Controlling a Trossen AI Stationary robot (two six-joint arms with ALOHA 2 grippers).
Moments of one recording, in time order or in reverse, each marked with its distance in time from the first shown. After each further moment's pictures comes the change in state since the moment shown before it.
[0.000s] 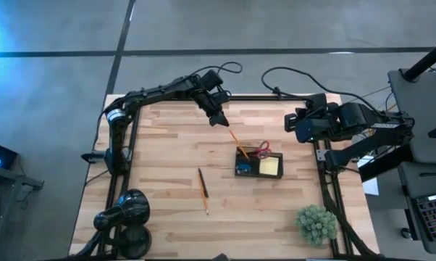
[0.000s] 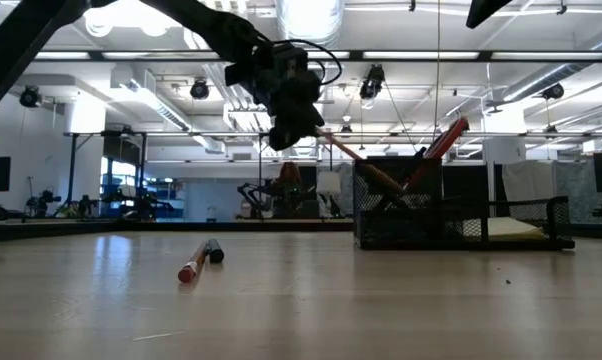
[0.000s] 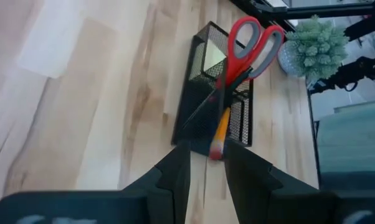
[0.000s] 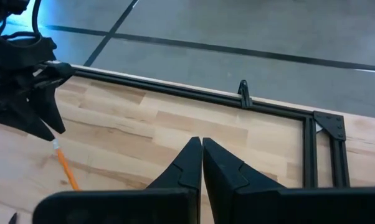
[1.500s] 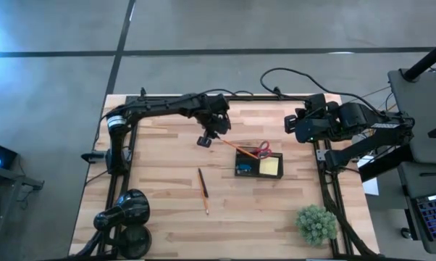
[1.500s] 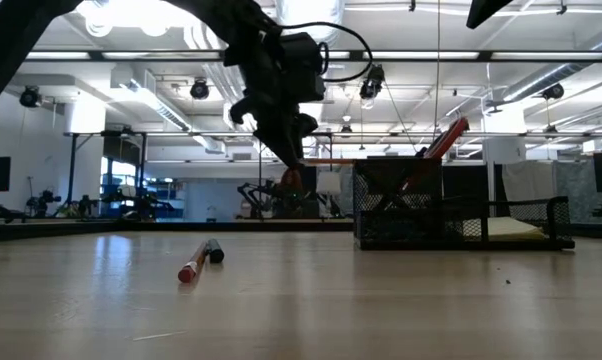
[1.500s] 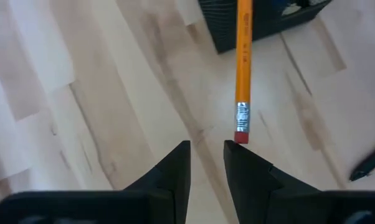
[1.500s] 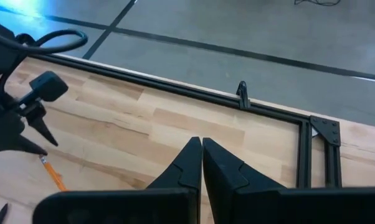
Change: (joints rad) left arm -0.181 -0.021 -0.075 -0.119 -0.505 0.734; right arm 0.000 0.000 0.000 -0.001 -0.008 -0.053
